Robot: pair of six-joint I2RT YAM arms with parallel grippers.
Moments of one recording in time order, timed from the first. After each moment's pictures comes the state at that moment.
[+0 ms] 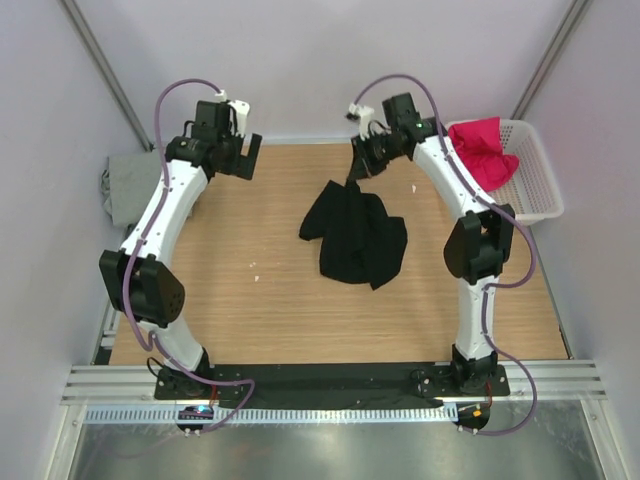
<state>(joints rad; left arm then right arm) -0.24 1.73 1.79 -0.79 -0.15 0.14 0.30 2.11 2.00 -0.88 -0.61 -0.21</state>
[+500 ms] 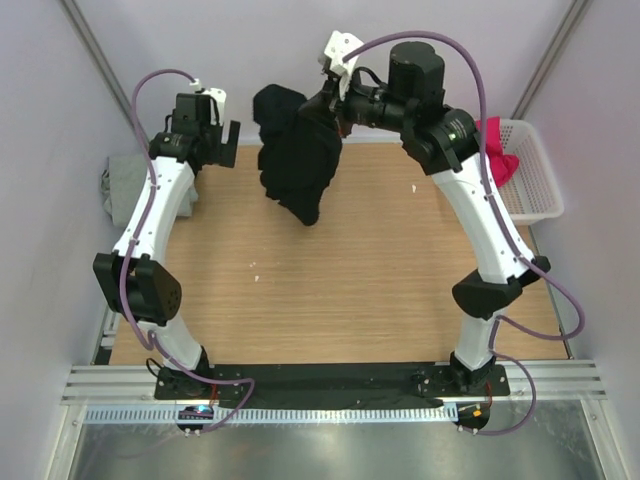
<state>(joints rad) -0.15 1.74 1.84 -0.75 -0.24 0.13 0.61 1.87 2.51 -0.73 -0.52 -0.34</state>
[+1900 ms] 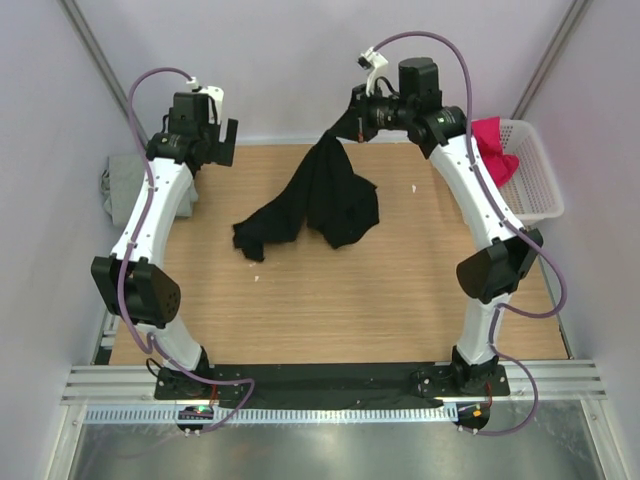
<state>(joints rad) -0.15 1.72 1.84 -0.75 -0.26 0.13 0.37 1.93 2.21 -0.63 -0.69 0.12</state>
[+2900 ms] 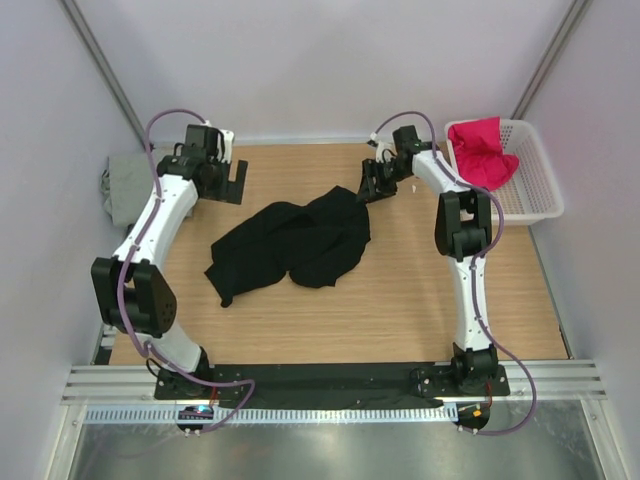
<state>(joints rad) -0.15 1.66 1.56 -0.81 -0.12 0.07 0.18 2.43 2.11 -0.79 -0.65 -0.02</state>
